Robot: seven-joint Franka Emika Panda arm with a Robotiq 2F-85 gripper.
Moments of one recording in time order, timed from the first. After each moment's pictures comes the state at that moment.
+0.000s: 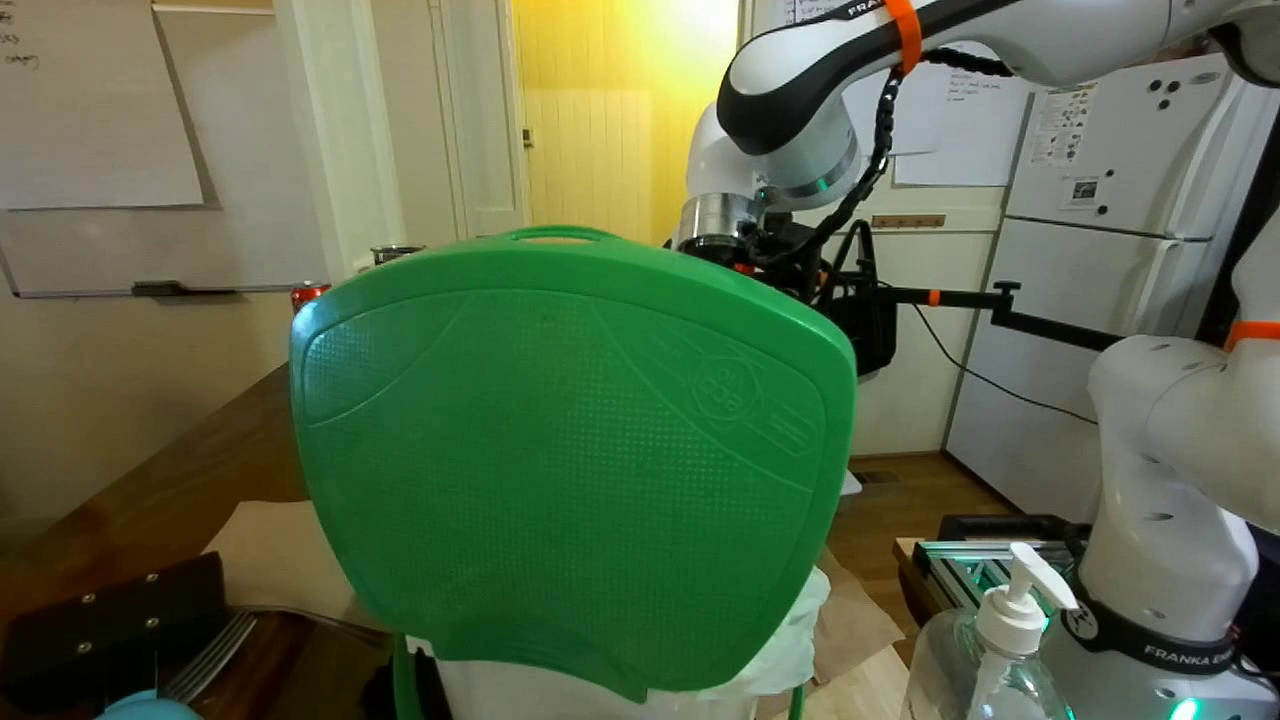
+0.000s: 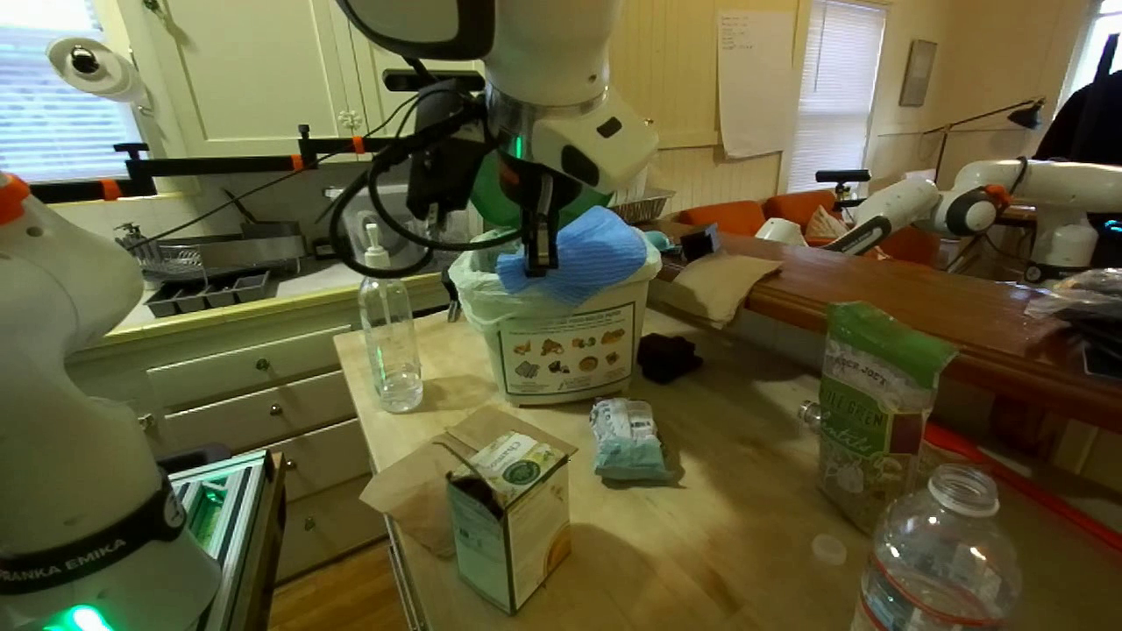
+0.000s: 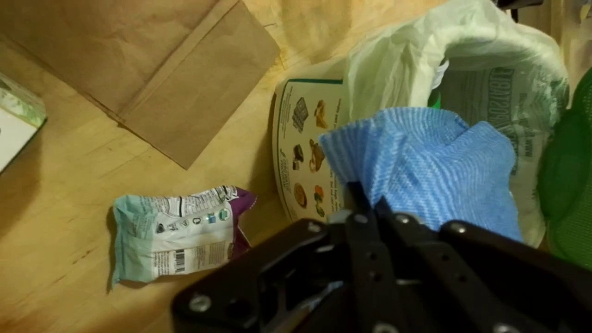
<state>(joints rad) -0.20 -0.29 -0.21 -2.32 0.57 1.86 -0.32</state>
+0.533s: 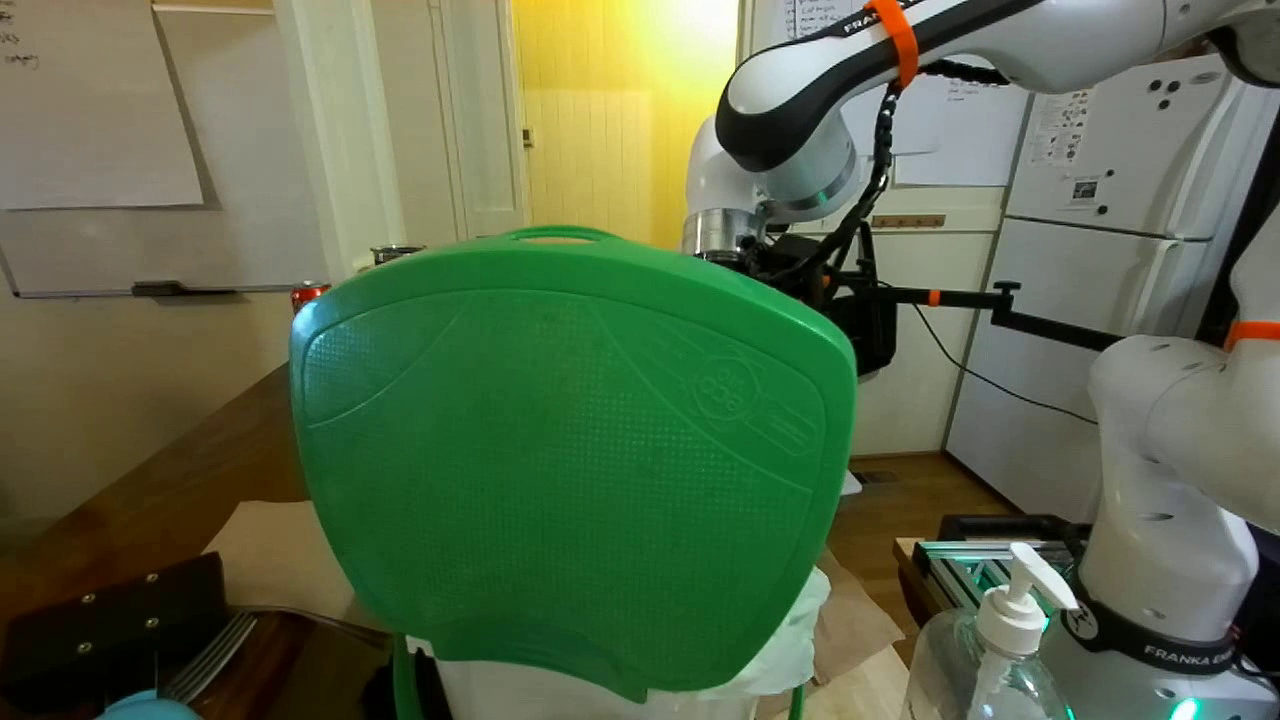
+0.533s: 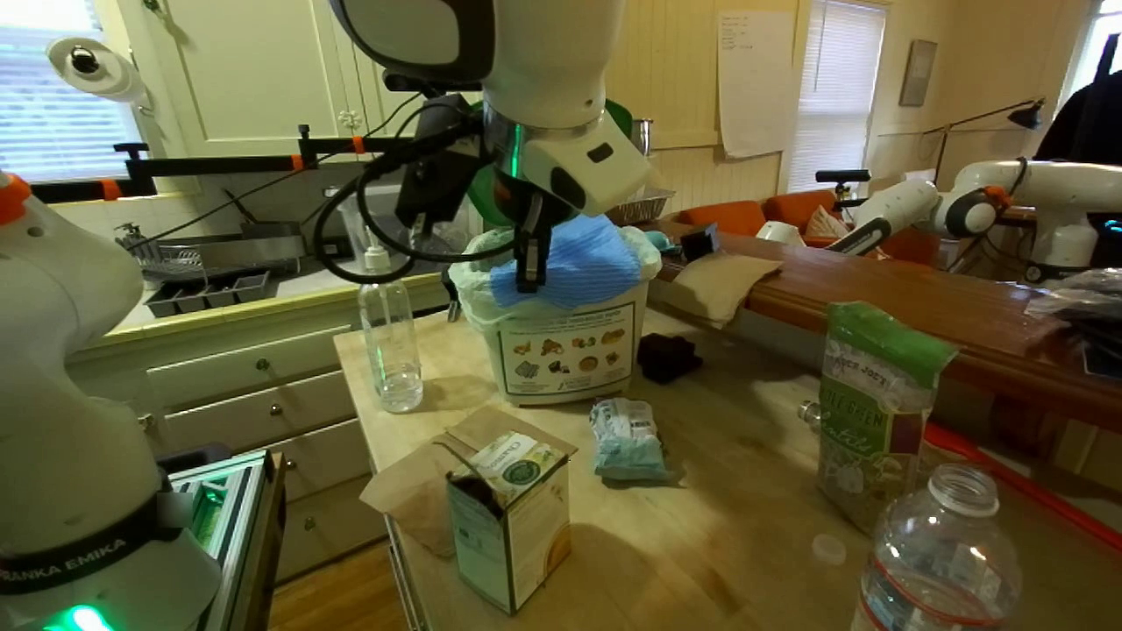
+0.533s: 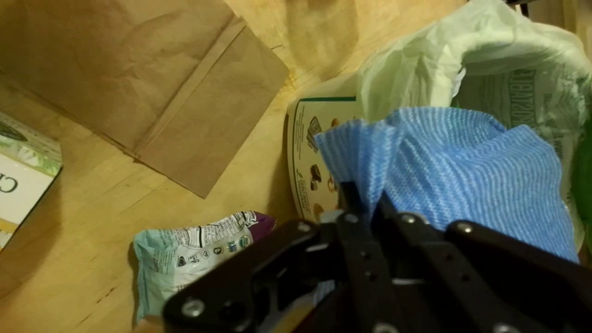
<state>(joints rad) -0.19 -0.28 -0.21 -2.34 0.55 1.86 -0.25</state>
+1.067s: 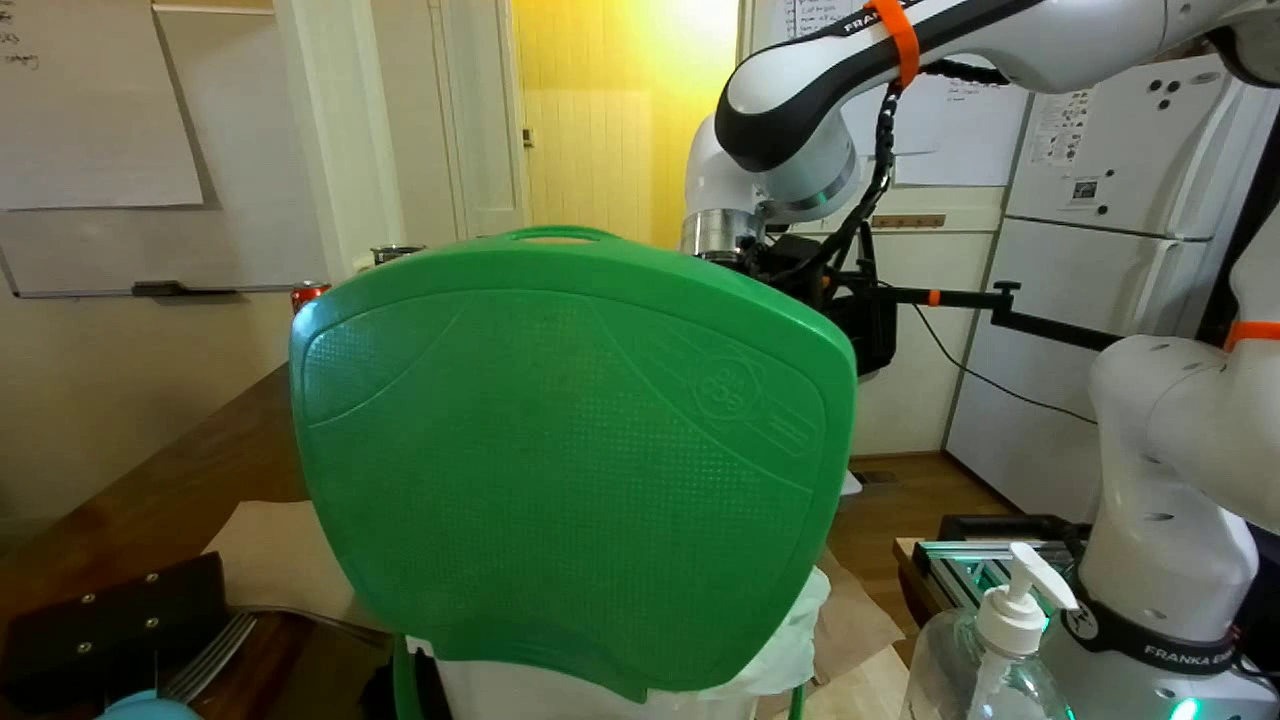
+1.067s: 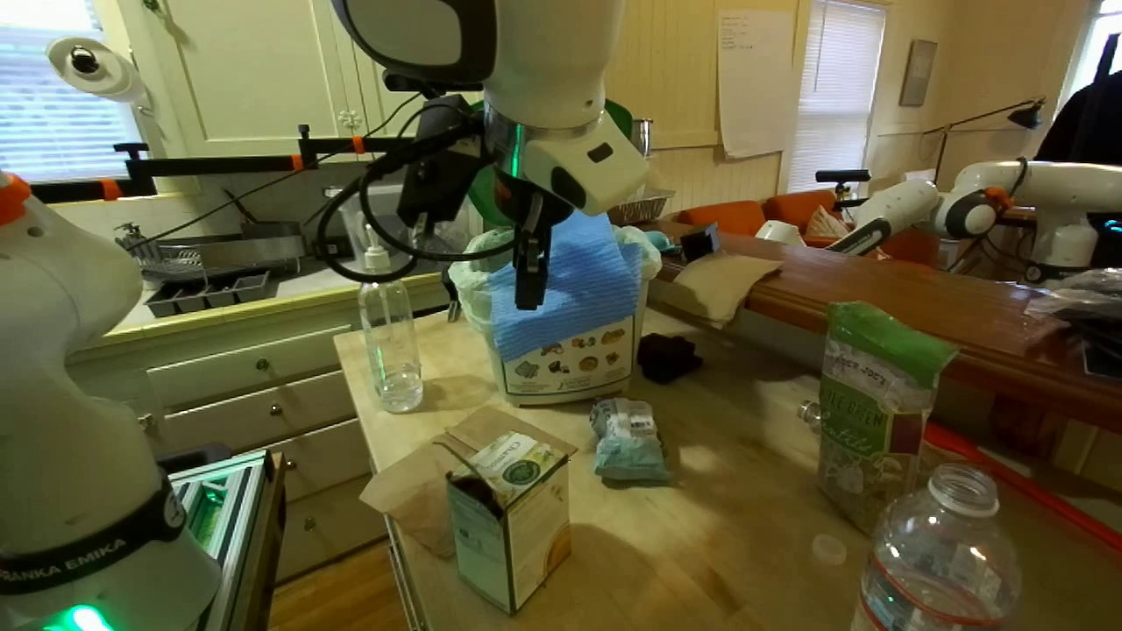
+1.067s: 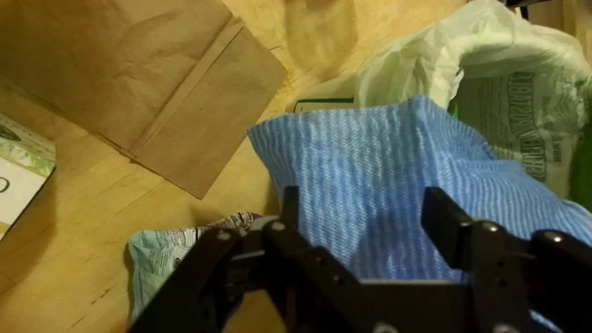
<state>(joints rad) -0.18 -0.28 -0.21 -2.34 0.55 1.86 -0.25</state>
